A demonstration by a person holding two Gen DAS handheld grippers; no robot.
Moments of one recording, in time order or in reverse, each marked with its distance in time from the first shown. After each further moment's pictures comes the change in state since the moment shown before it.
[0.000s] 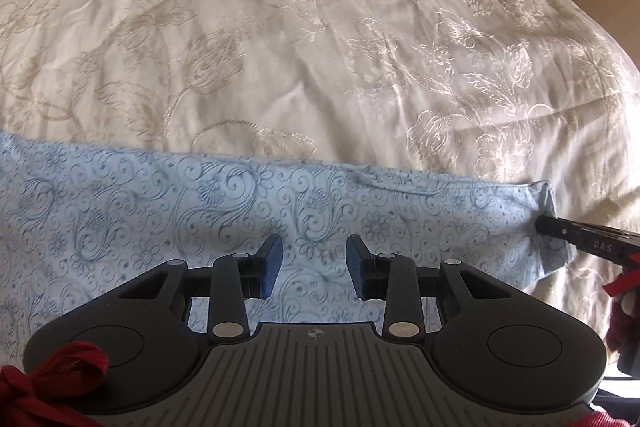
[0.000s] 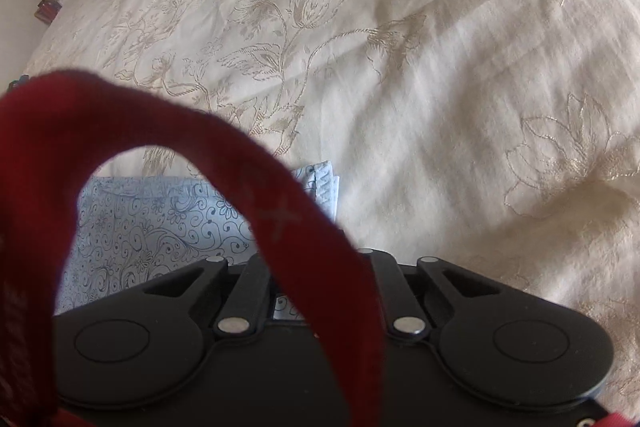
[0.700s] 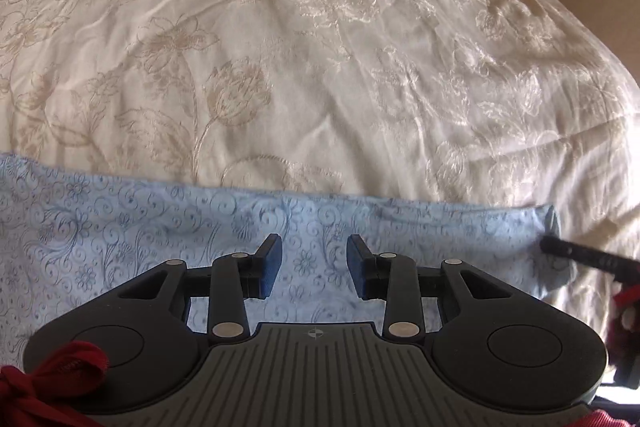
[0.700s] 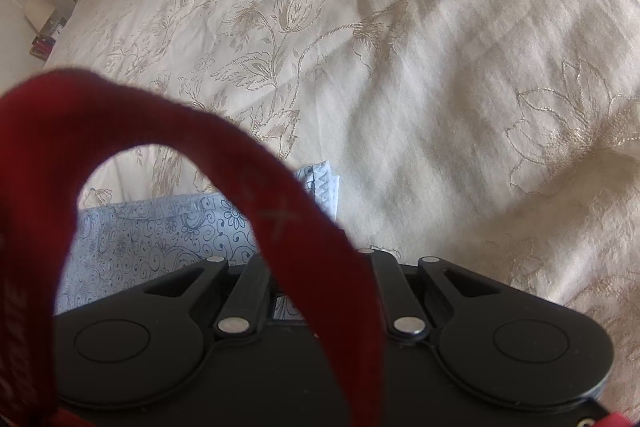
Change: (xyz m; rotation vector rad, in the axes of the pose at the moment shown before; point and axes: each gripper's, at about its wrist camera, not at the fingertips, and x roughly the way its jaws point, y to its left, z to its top) left arm -0.015 0.026 0.008 0.000 0.004 -0.004; right arm -0.005 -0.009 0.000 0.125 -0.005 0.061
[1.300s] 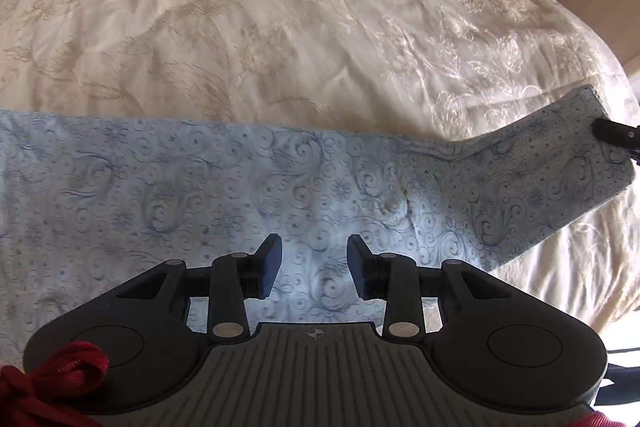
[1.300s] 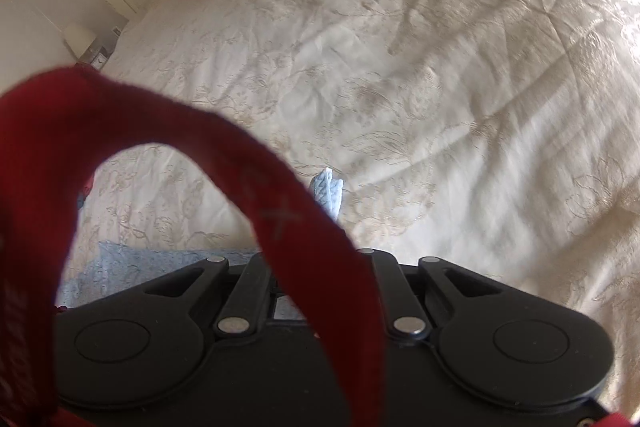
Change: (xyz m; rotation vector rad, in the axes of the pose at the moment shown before) left arm -0.027 0.046 -0.038 0.042 -0.034 -0.054; right arm -0.072 0.107 0.013 -0.044 -0.139 0.071
